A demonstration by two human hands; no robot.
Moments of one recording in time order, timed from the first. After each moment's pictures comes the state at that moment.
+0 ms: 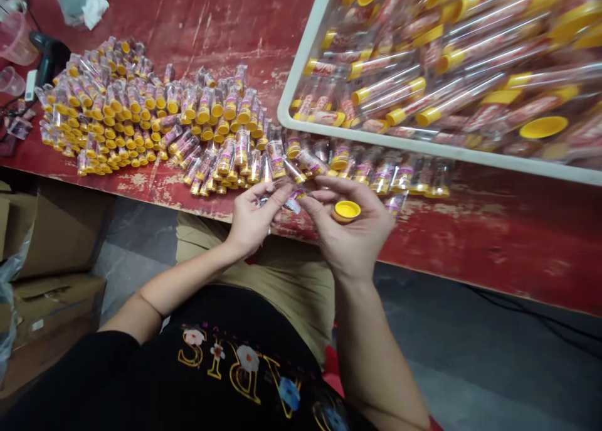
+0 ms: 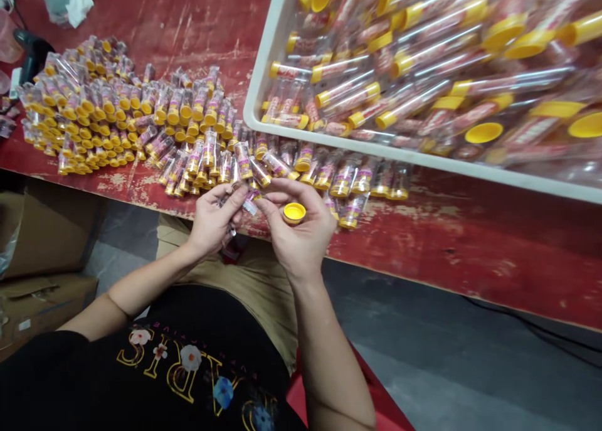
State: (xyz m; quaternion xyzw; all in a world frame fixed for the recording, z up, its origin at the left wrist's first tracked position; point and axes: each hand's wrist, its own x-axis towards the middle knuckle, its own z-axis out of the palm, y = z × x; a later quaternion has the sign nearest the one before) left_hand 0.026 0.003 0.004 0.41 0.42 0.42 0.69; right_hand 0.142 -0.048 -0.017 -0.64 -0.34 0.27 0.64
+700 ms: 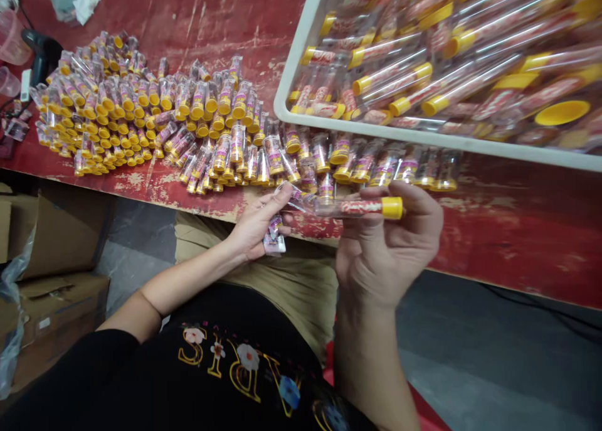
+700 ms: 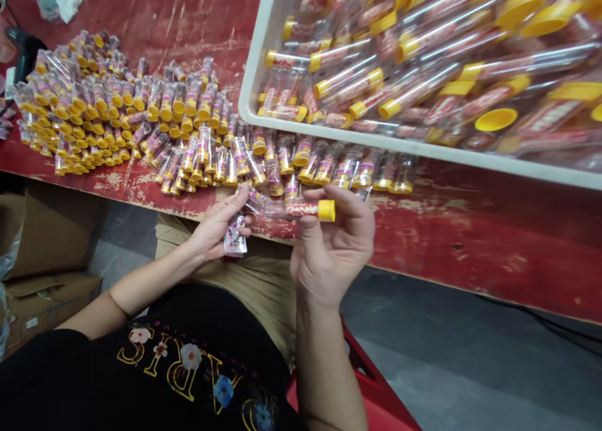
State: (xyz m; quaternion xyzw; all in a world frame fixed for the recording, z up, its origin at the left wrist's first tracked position) left_hand 0.034 0.003 0.006 0.16 0.46 0.28 0.83; right_hand 0.156 -0.078 -0.034 -0.55 -0.34 0.19 0.74
